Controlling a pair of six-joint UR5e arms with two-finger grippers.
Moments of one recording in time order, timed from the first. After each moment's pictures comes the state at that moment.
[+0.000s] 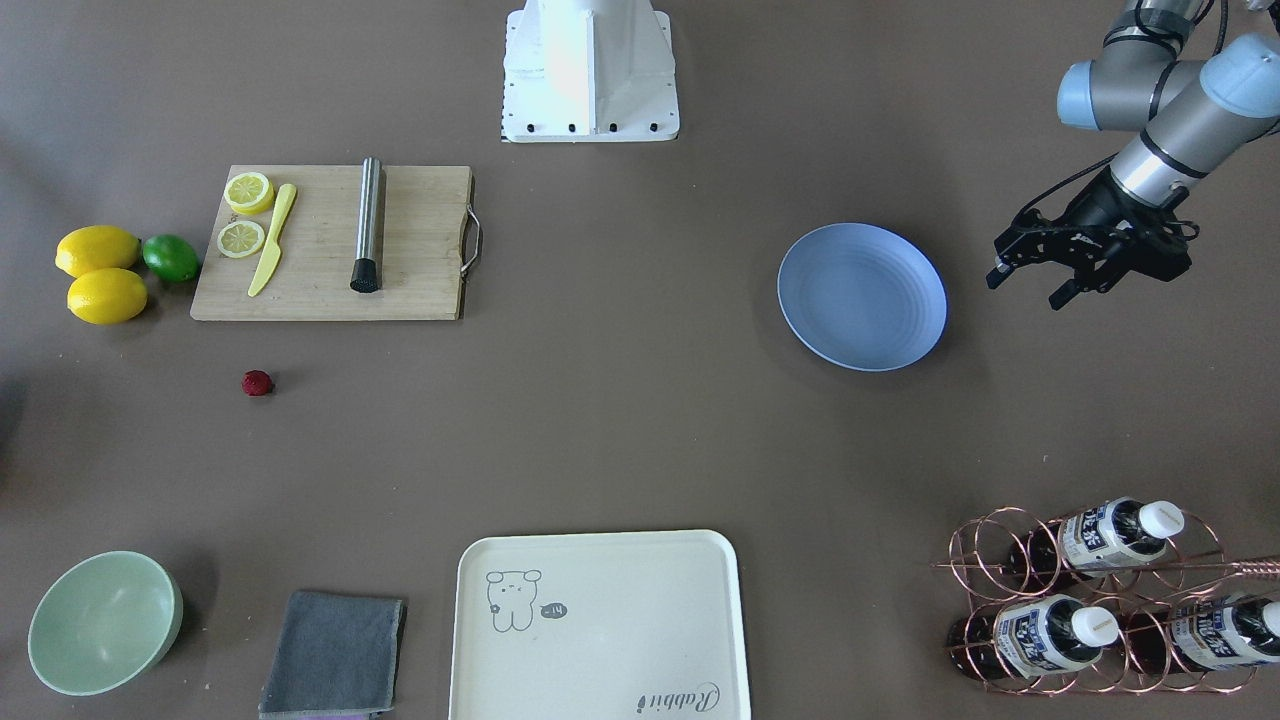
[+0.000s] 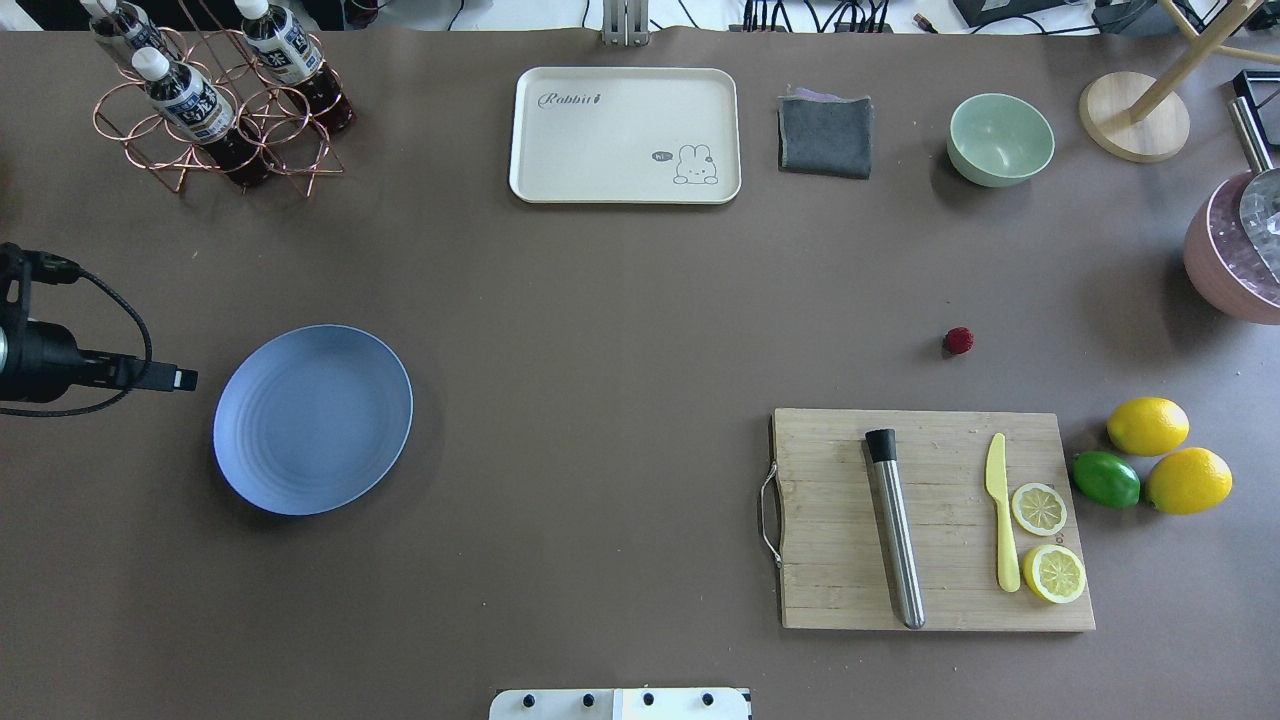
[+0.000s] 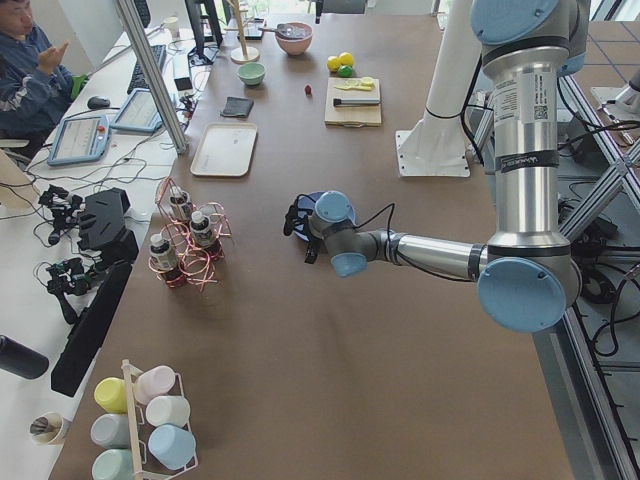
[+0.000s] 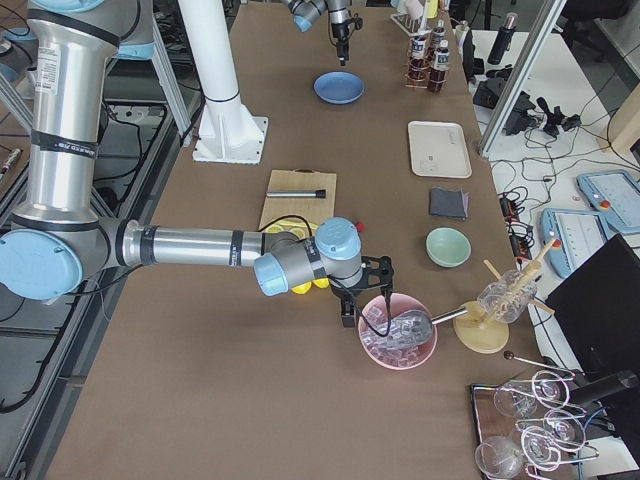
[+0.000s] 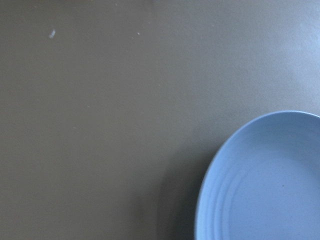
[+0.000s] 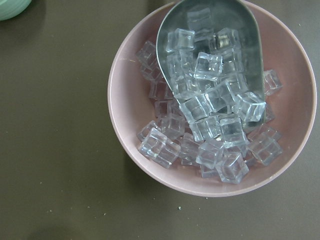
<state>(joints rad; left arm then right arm) -0.77 -1.48 -1.69 -2.61 -2.01 -1.04 1.41 -1.74 1.70 -1.15 2.32 0.37</state>
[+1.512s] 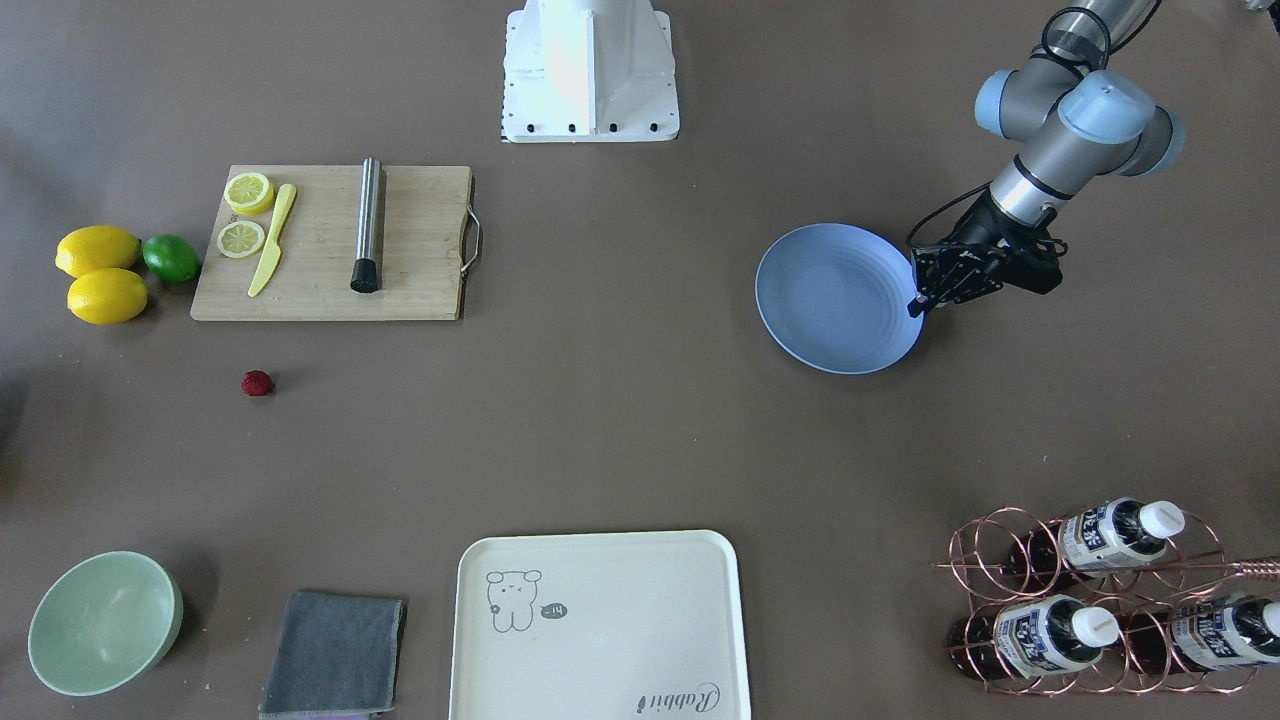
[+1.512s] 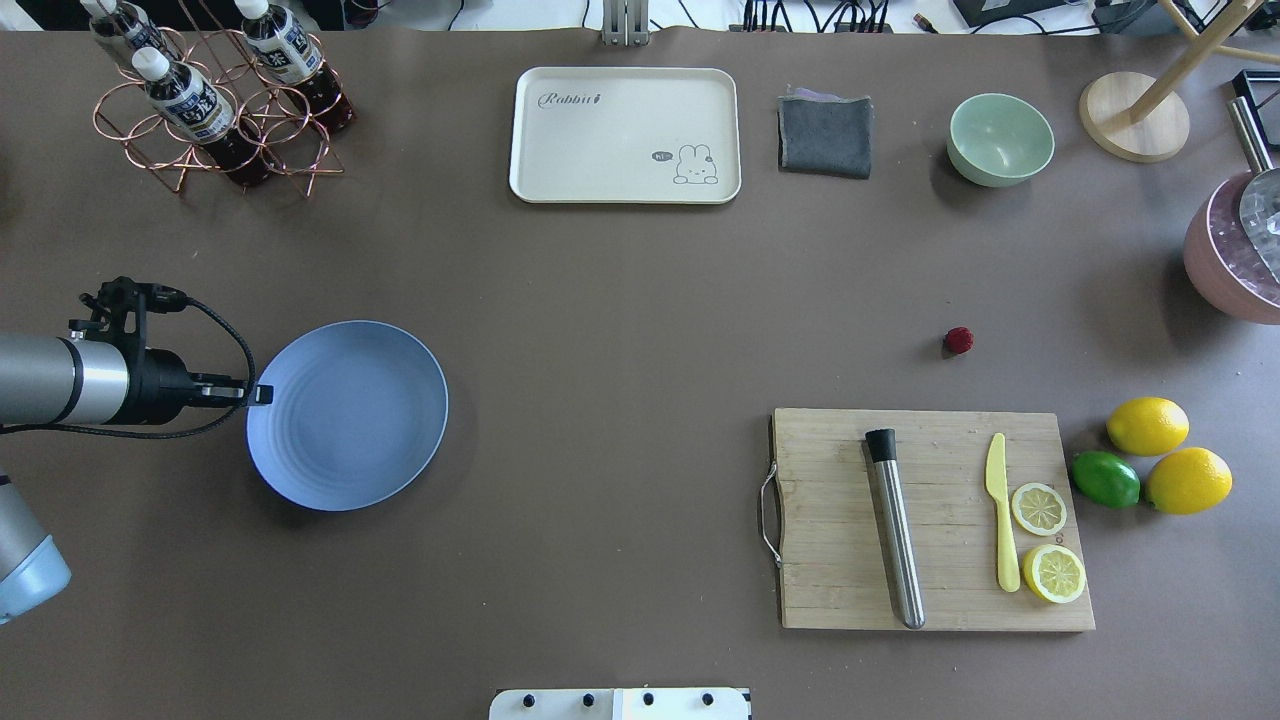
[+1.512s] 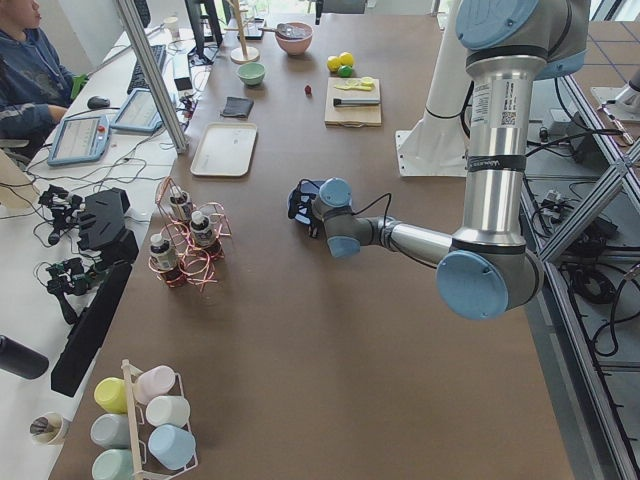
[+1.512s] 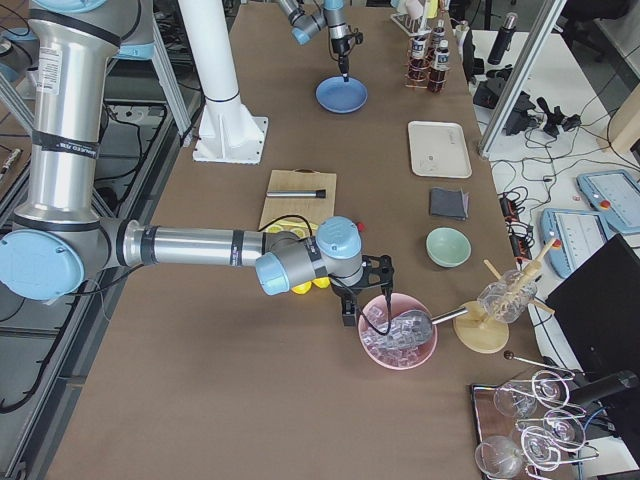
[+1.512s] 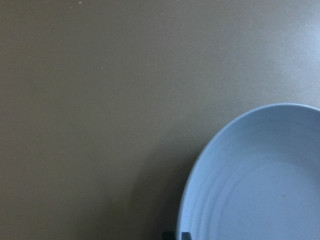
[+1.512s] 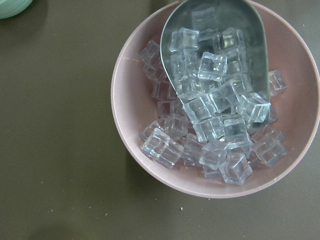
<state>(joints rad) -0.69 -1.63 -1.64 -2.61 -1.94 -1.16 1.41 -1.74 1.70 -1.14 2.32 0.37</state>
